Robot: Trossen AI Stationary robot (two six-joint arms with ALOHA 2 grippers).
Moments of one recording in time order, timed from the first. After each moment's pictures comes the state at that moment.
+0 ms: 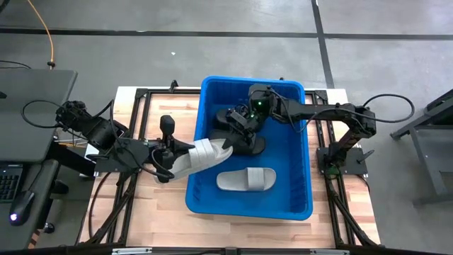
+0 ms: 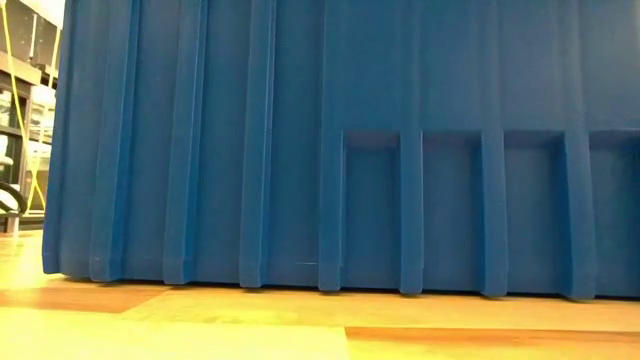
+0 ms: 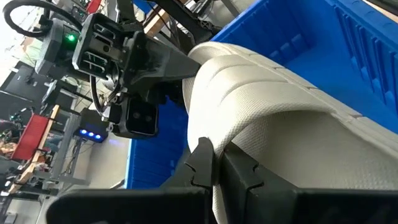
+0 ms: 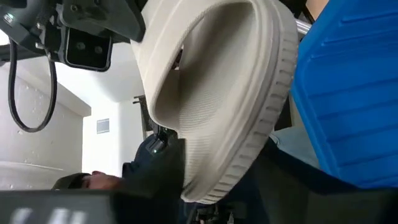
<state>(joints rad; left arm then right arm) -0.42 1.23 1.53 -0.86 -0.70 0.44 -0.17 1.64 1.41 0.09 -1.02 1.57</state>
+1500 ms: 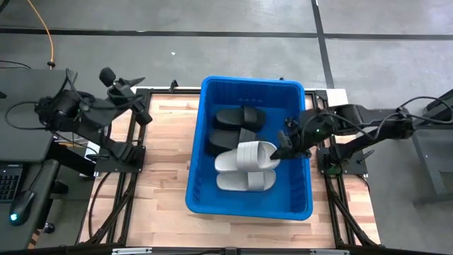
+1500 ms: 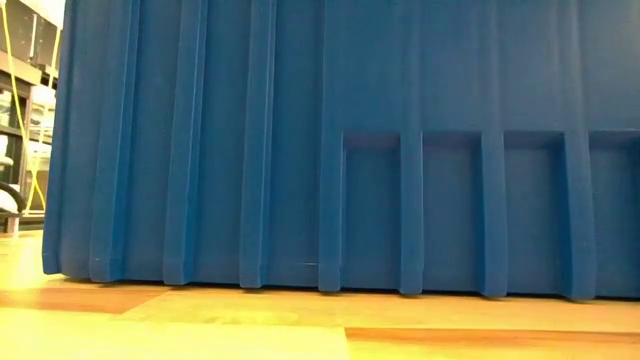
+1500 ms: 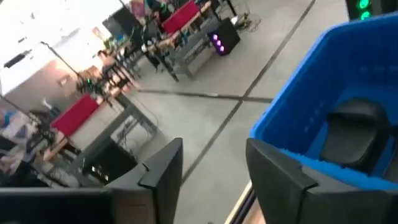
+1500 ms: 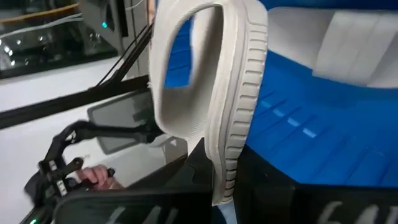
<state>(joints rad) -0.21 0.96 1.53 -1.17 -1.20 0.03 0.16 1.16 1.41 -0.88 -0.19 1.60</state>
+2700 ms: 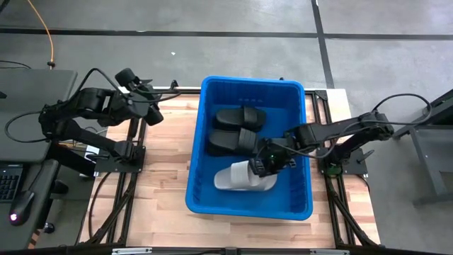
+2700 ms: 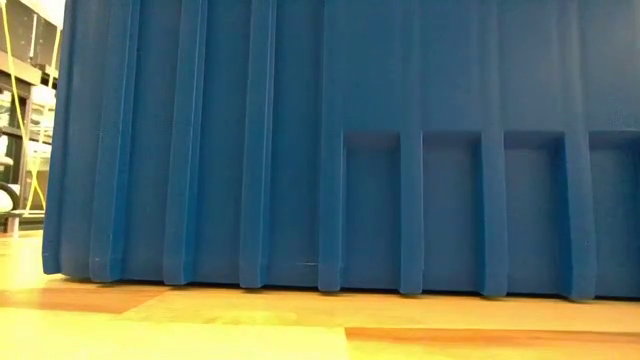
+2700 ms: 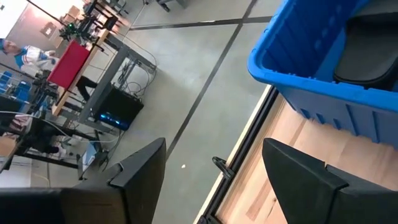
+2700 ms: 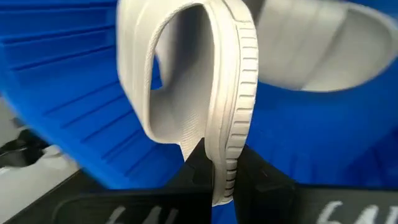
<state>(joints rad) 0.10 1.06 1.52 -1.36 -0.95 -0.01 0.22 1.48 1.41 -0.97 -0.22 1.52</state>
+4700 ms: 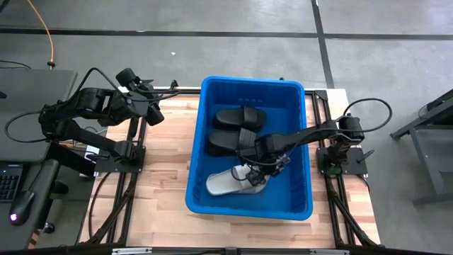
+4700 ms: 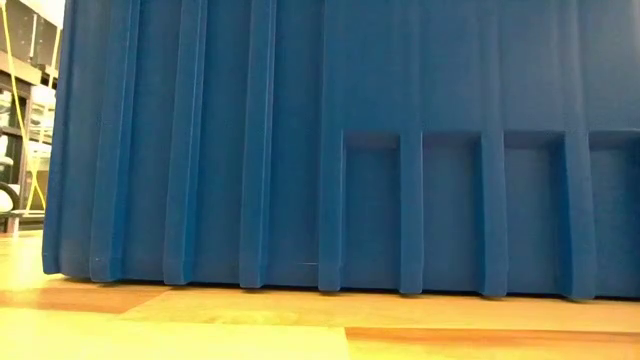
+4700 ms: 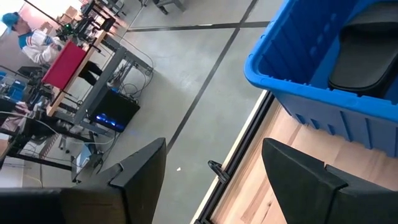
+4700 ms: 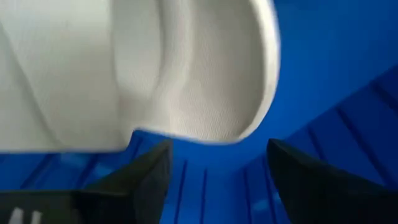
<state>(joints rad) 0.10 1.06 1.52 -1.33 -0.94 0.00 0.14 1.81 1.41 -1.20 -0.37 1.12</state>
